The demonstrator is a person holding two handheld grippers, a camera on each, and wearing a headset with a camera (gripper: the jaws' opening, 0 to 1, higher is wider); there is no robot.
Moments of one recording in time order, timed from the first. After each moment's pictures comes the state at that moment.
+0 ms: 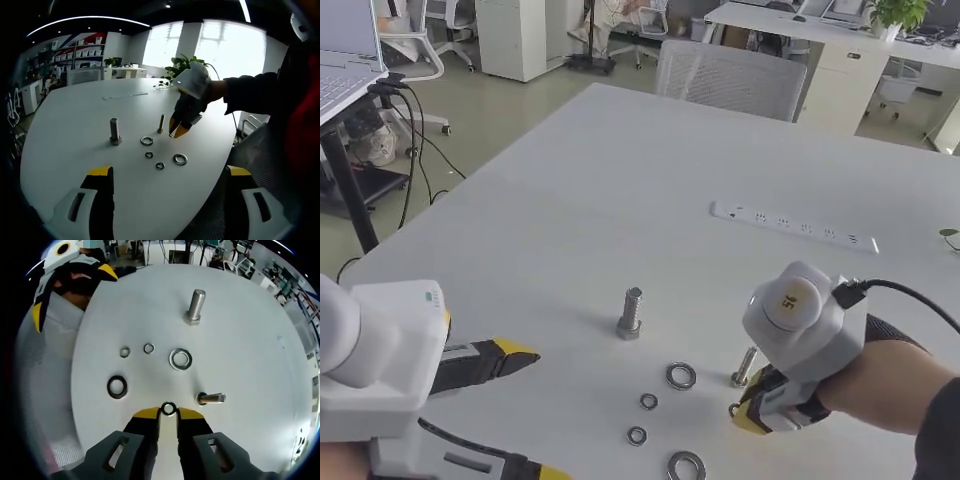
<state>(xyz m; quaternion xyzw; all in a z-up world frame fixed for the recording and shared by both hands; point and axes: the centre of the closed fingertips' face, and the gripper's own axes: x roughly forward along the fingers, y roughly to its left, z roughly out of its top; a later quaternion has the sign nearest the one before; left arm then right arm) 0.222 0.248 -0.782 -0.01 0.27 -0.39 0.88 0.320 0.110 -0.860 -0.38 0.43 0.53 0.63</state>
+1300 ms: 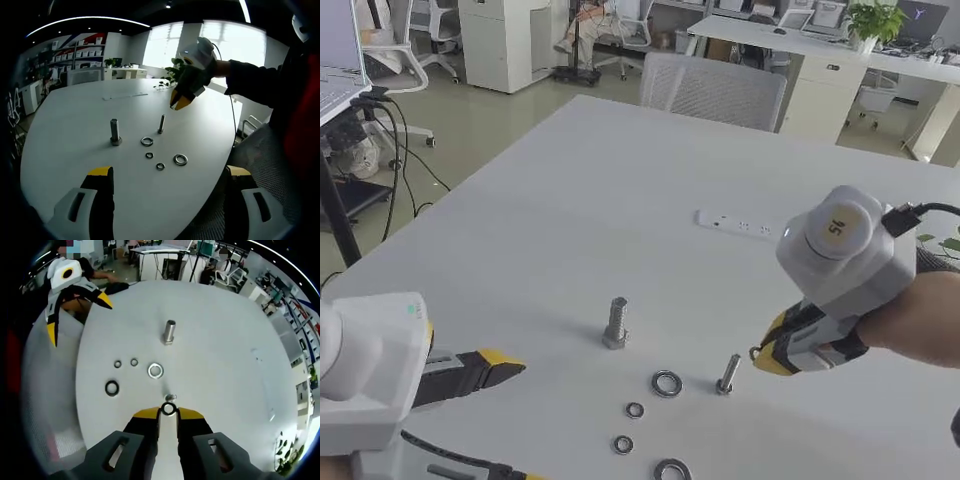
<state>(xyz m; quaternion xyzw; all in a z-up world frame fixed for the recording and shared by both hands) 0.222 0.248 -0.782 -0.01 0.27 -0.38 0.88 0.353 0.100 -0.786 -0.40 0.38 0.51 0.66</state>
